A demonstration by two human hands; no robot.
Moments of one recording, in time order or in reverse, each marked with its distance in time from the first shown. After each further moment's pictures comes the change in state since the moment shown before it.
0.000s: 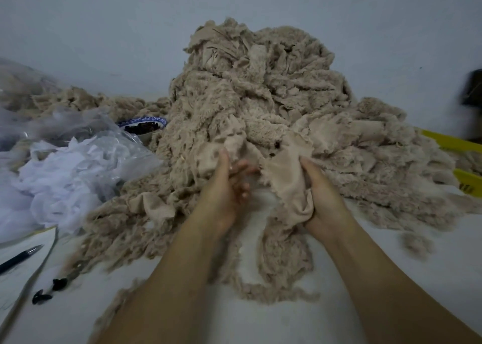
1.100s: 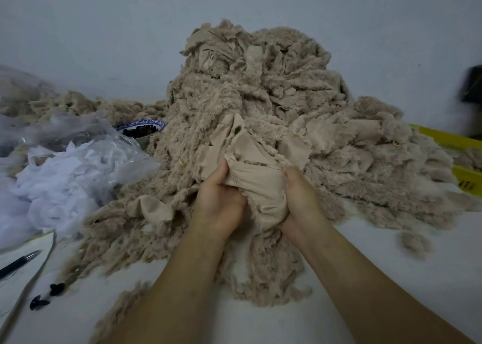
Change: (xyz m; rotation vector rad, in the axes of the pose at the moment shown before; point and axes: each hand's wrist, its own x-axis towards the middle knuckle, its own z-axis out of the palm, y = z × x) left_hand -0.010 -0.003 0.009 -0.420 -0.183 0.006; right_hand -0.003 0.019 0.033 -0.035 0.183 0.046
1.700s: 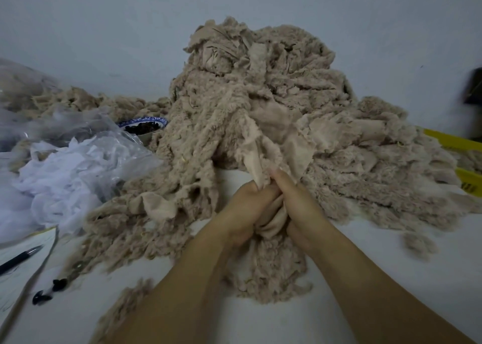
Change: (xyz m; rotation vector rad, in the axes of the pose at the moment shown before) left_hand -0.008 -0.026 0.000 0.874 -0.210 -0.052; right_hand -0.005 0.008 -0.011 -0.310 -0.232 -0.102
